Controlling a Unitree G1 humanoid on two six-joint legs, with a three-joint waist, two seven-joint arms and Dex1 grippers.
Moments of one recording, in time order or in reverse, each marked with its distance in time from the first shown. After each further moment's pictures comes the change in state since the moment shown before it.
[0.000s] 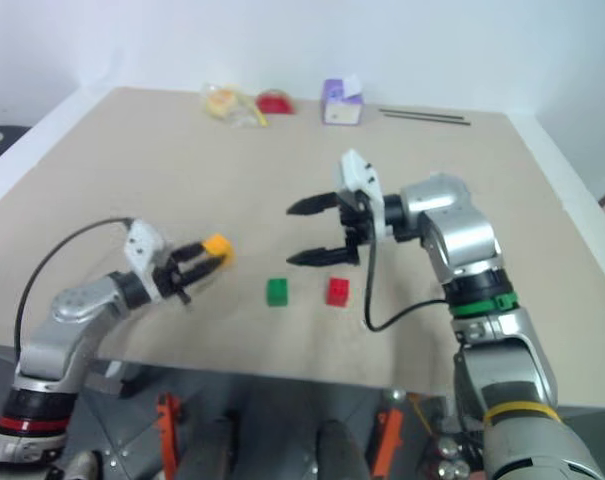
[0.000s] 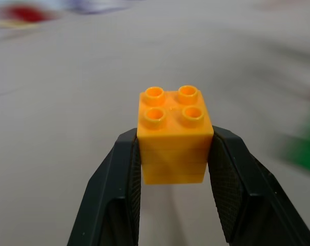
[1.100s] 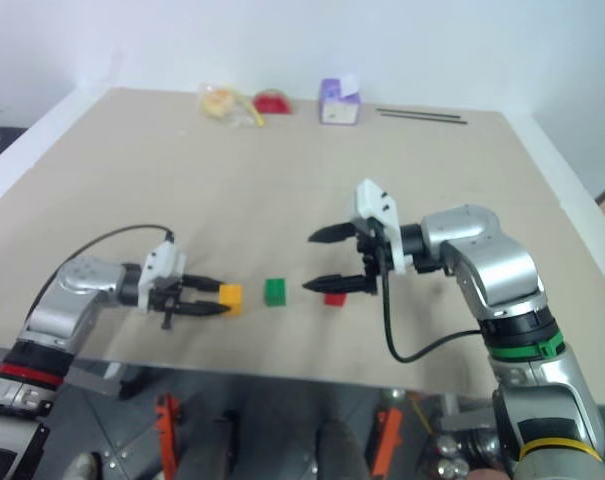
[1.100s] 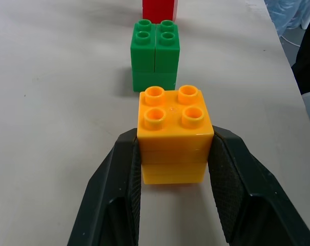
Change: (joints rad) left arm -0.217 0.085 -0.142 0.418 0.065 -0.257 -0.490; right arm 0.174 -0.119 -0.037 -0.305 0.082 0.258 -0.157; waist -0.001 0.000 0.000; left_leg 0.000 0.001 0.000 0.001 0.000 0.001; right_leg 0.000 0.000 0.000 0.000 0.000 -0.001
